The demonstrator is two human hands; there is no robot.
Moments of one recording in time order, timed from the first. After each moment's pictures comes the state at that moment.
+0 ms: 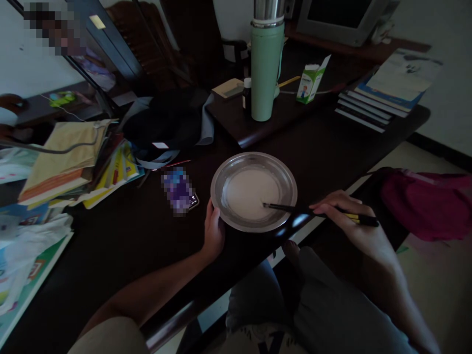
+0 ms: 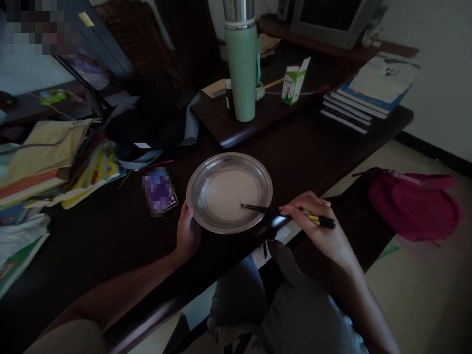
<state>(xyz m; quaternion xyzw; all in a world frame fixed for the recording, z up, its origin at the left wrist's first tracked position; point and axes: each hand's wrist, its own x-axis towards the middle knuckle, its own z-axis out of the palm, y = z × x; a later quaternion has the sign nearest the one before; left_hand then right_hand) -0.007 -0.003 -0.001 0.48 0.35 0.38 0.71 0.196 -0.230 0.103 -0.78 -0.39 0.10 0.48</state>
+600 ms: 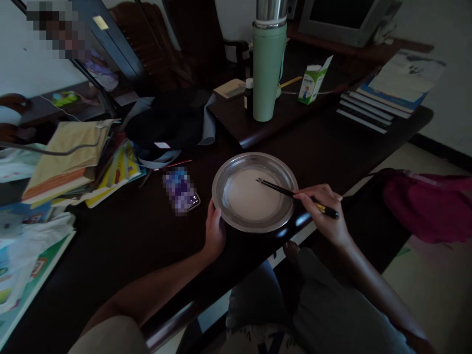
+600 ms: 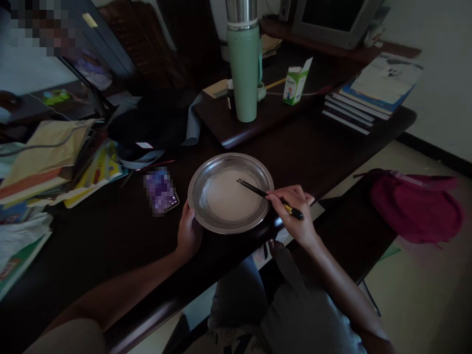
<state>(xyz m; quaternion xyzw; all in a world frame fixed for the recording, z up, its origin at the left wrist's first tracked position) -0.005 -0.004 0.002 0.46 0.36 0.39 0.72 0.191 -0.188 0.070 -0.79 -0.39 0.00 0.47</state>
